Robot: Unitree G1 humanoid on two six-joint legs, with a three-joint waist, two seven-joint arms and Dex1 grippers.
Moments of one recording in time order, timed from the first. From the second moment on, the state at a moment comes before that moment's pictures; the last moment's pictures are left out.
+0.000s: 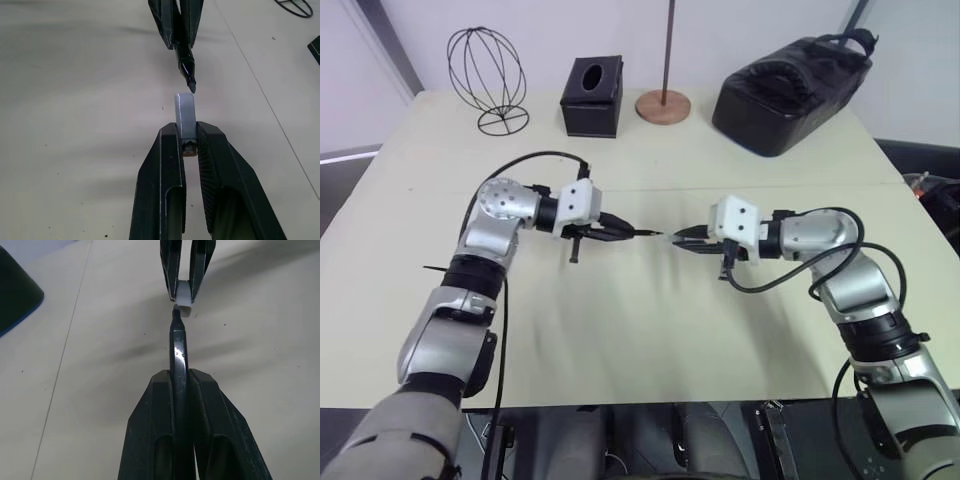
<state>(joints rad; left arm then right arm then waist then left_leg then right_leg) -0.91 0.48 -0.19 0.67 -0.13 -0.29 -1.43 -0.60 -0.63 0.18 -0.05 0.09 0.23 1.09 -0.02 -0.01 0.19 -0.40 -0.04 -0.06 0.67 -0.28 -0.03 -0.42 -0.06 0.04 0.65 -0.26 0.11</state>
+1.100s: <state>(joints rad) -0.91 0.47 -0.19 0.67 -0.12 -0.30 -1.42 -0.60 -0.62 0.19 -0.04 0.09 0.22 1.08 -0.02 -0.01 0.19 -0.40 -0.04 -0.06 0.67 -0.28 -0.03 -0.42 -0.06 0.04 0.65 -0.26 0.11</state>
